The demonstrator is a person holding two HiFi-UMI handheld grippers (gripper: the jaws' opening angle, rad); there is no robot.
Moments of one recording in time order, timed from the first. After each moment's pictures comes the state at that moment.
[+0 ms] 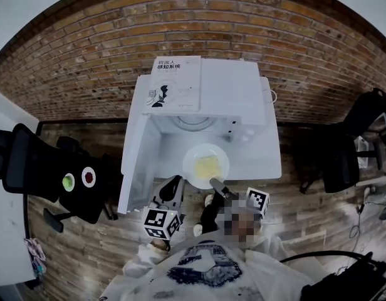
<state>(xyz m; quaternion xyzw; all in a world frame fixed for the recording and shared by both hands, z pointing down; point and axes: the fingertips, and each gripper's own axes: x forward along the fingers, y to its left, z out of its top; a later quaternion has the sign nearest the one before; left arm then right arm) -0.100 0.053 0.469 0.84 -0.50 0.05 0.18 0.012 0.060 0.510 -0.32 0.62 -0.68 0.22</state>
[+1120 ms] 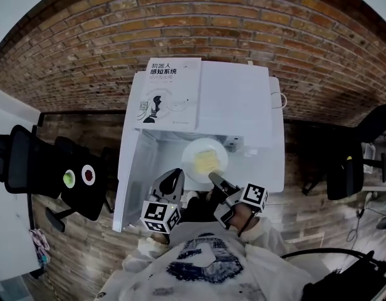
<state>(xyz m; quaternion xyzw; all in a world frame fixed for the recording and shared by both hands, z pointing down) -0.081 -0.048 0.492 0.83 -0.52 0.08 0.21 0.025 -0.038 0.545 -0.32 0.59 -0.72 0.19</state>
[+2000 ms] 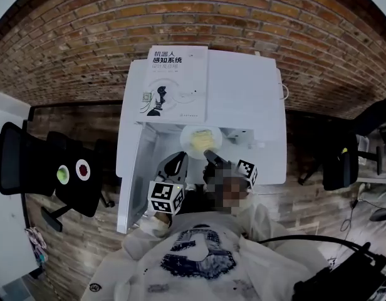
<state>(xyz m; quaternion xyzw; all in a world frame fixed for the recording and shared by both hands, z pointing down) -0.095 -0.088 0.545 0.84 -0.49 0.10 0.21 -0.010 -0.096 0.618 -0.35 0.55 -0.73 0.20</state>
